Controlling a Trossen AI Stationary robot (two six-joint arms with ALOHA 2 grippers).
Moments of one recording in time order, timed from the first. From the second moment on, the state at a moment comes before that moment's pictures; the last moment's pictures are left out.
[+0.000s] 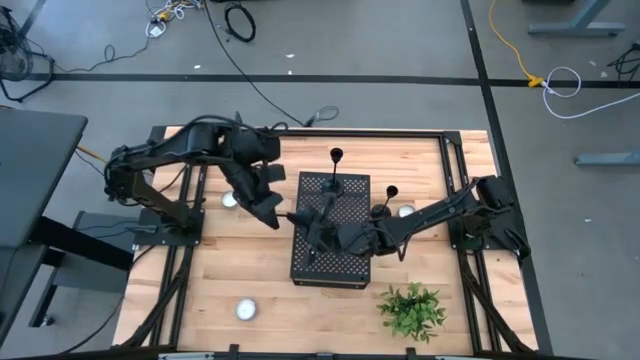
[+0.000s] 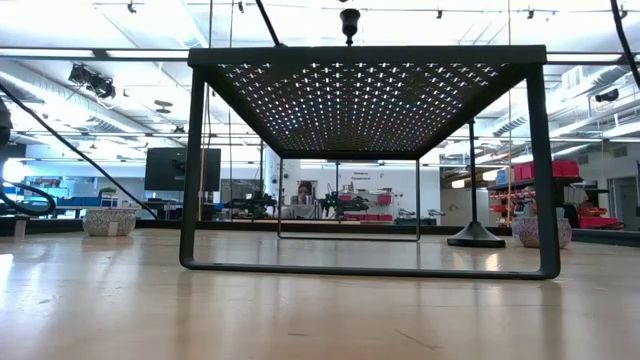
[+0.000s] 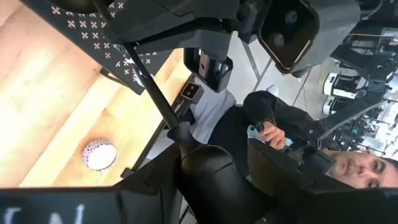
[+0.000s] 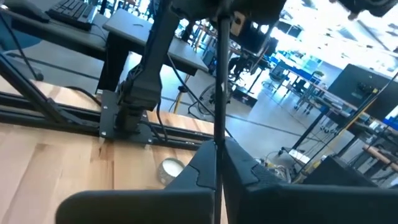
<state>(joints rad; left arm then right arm) 0.04 1.49 1.81 -1.27 0.66 -0.89 0.29 1.85 1.32 0.39 0.68 -0.36</state>
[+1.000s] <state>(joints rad) 0.01 1.47 1.81 -1.08 0.03 -0.20 0.24 1.82 1.31 0.28 0.81 -0.32</state>
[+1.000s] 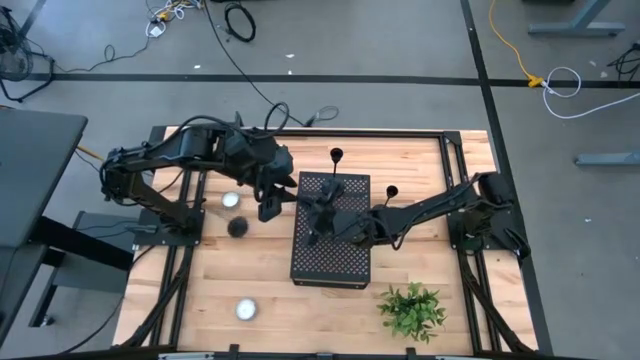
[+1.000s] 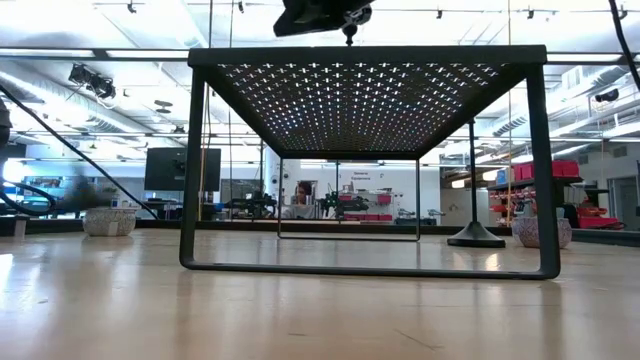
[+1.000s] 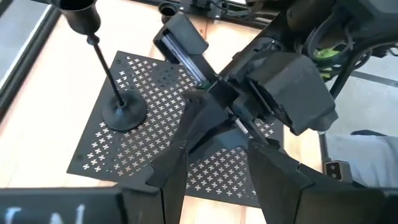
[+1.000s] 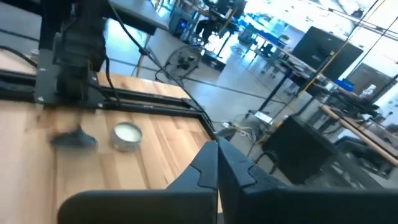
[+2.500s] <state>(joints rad) -0.24 1.54 1.81 -1.50 -0.03 0.12 0.39 1.80 1.31 0.13 0.83 -0.21</state>
